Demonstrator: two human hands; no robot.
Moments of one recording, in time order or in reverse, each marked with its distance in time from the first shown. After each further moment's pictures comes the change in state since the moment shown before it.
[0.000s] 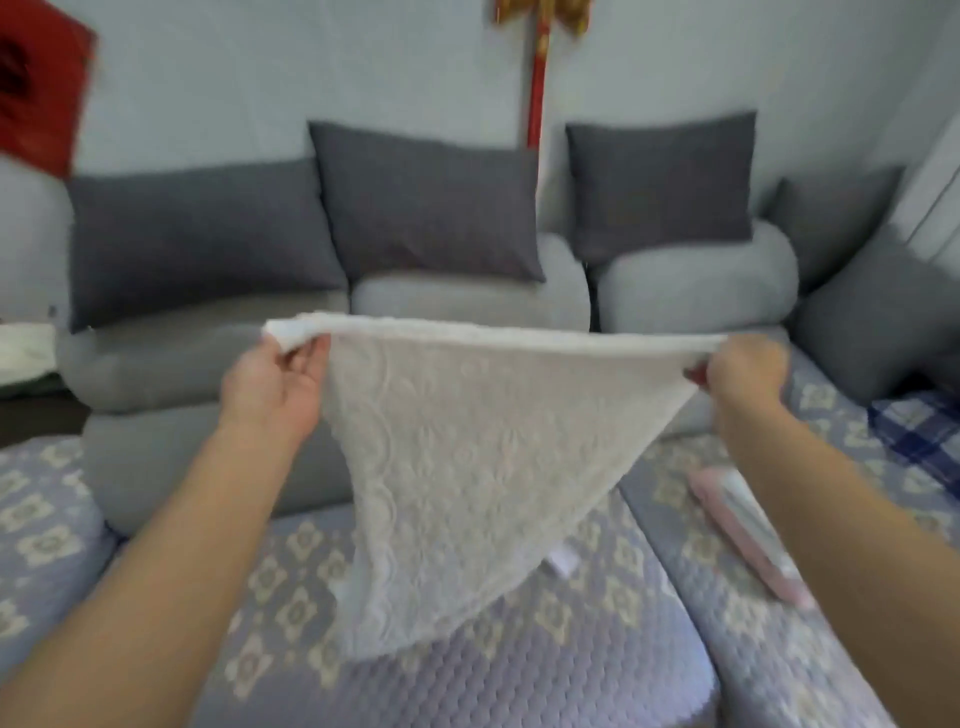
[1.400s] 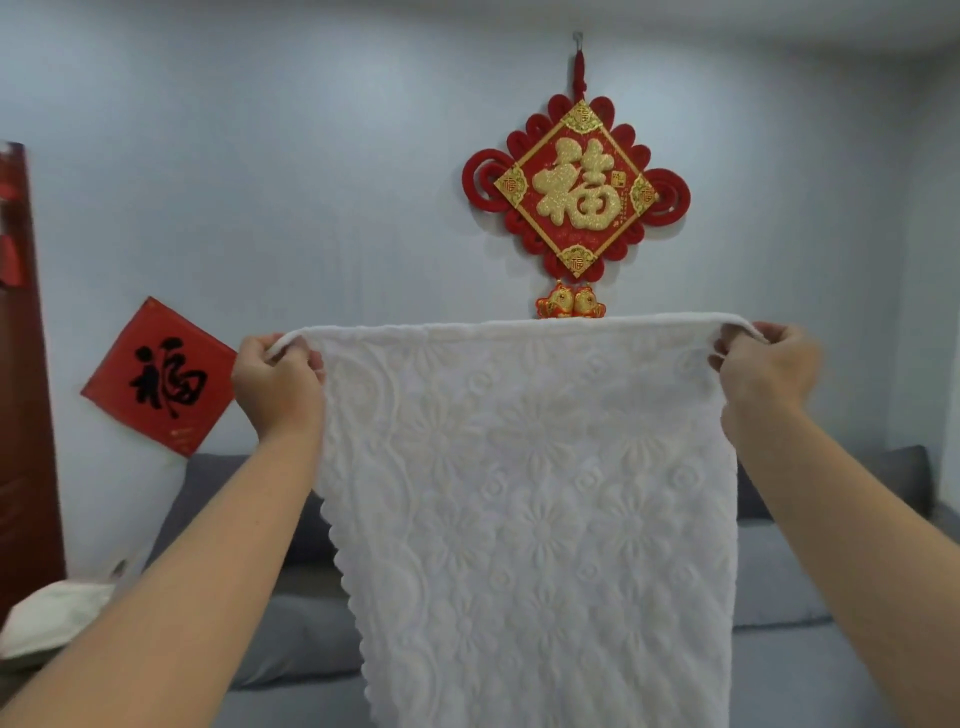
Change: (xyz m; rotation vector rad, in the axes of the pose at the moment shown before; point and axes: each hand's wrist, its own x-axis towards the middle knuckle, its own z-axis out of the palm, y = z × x) left_hand 0.008 0.173 0.203 0.437 -0.007 0.984; right_hand 0.009 -0.298 0.042 0.603 0.128 -0.505
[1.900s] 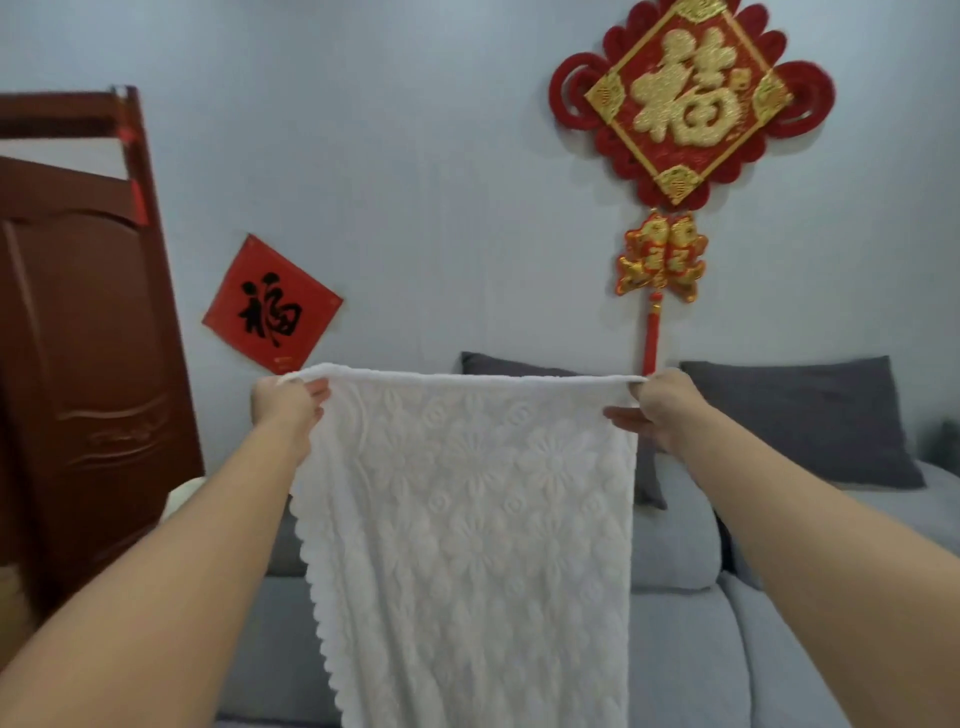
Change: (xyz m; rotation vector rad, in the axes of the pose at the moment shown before) left_hand 0.038 -0.072 -0.116 0.192 -0.032 -0.477; right_hand -0.116 0.099 0.083 -0.270 -0.658 0.664
